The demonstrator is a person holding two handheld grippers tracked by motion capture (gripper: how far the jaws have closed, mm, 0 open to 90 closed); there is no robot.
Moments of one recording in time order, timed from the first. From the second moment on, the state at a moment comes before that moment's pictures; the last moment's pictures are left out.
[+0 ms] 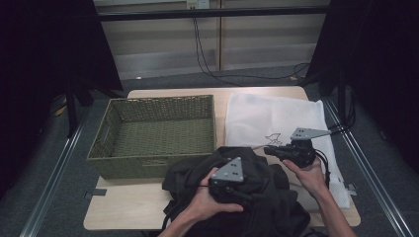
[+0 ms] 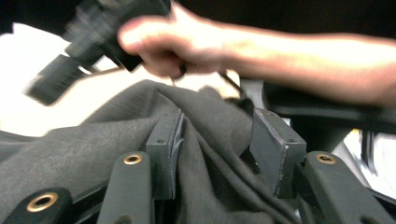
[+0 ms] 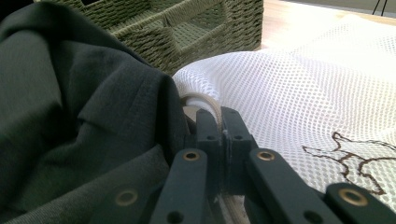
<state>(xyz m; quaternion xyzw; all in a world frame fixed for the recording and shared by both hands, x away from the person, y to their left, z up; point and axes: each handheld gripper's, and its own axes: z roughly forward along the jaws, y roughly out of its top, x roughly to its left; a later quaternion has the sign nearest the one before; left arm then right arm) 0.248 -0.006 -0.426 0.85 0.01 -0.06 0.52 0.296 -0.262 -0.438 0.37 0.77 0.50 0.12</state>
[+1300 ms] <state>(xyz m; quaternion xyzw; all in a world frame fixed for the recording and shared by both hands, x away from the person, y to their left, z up) 0.286 -0.033 -0.449 0.85 0.15 0.04 0.50 0.286 -0.260 -0.418 0.37 0.77 0.51 0.10</state>
